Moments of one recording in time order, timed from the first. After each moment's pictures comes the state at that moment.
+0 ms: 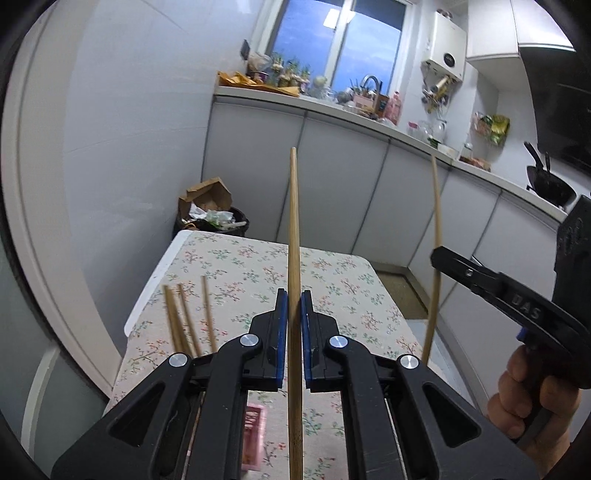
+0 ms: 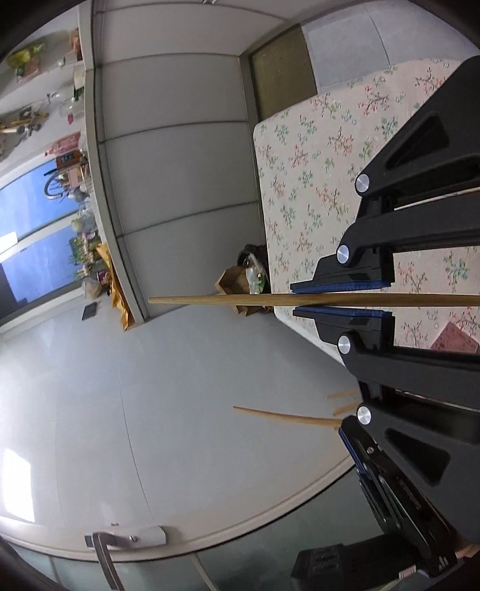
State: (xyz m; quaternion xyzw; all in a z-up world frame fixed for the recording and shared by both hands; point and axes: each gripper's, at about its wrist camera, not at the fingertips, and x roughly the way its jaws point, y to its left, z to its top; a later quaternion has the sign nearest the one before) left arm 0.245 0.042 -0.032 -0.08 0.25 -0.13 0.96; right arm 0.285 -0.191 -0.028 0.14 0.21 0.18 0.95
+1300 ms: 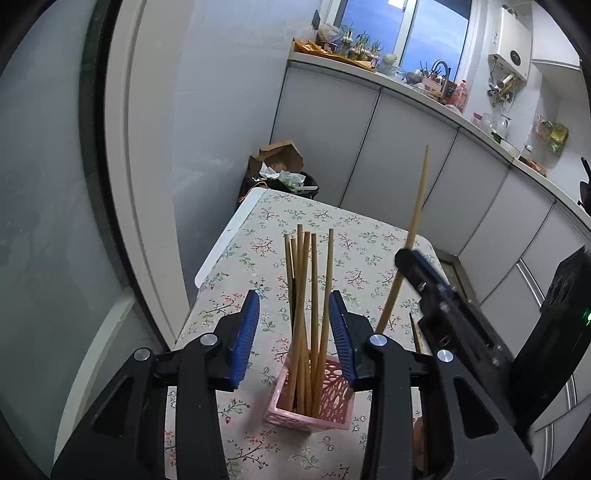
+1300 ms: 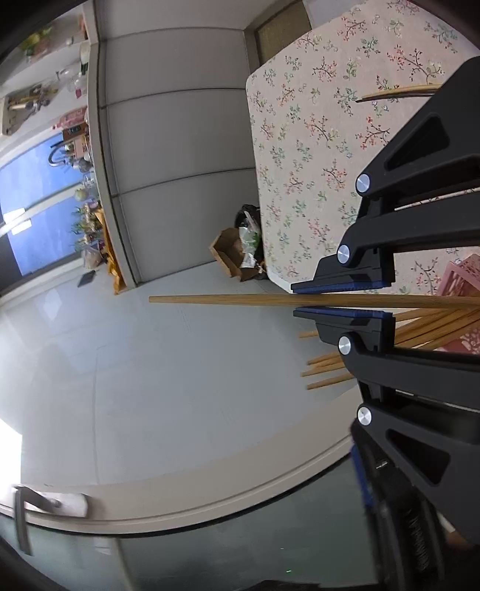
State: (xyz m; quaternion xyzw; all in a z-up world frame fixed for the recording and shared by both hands) left arm 0.234 0.110 -0.043 -0.11 0.33 -0.03 0.94; right arm 0.288 -0.066 -0.092 0.11 0.20 0.20 0.95
